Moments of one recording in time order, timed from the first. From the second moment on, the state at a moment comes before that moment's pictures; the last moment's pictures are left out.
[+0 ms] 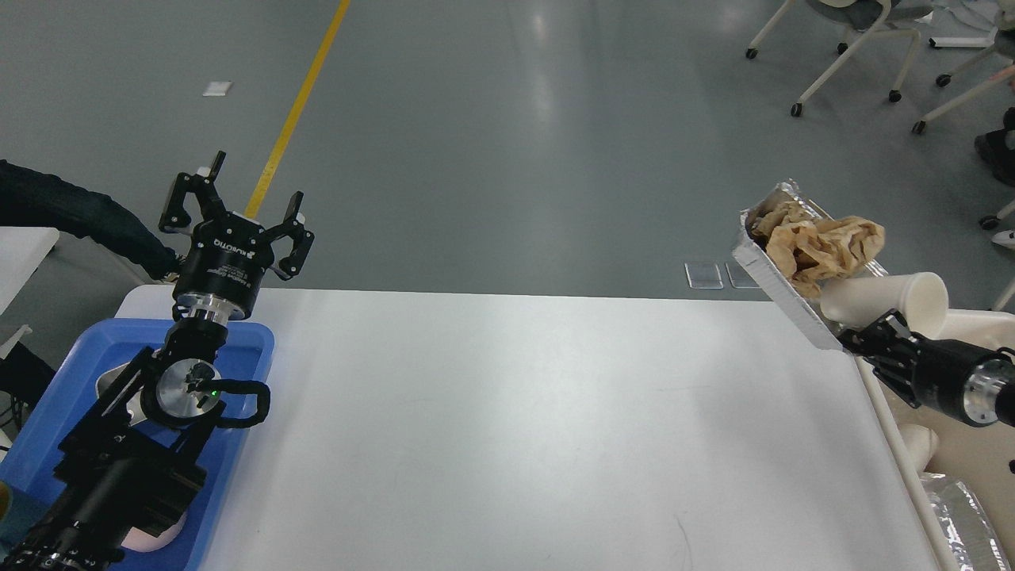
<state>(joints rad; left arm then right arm) -0.47 0.09 -1.31 -0.85 0.20 -0.41 -0.31 0.42 -0.95 0.63 1.21 -0.55 0.17 0.00</state>
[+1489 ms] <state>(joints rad) -0.27 0.10 -1.37 -0.97 0.11 -0.27 -0.30 0.27 -0.31 1.35 1.13 0.17 0.27 -0.02</state>
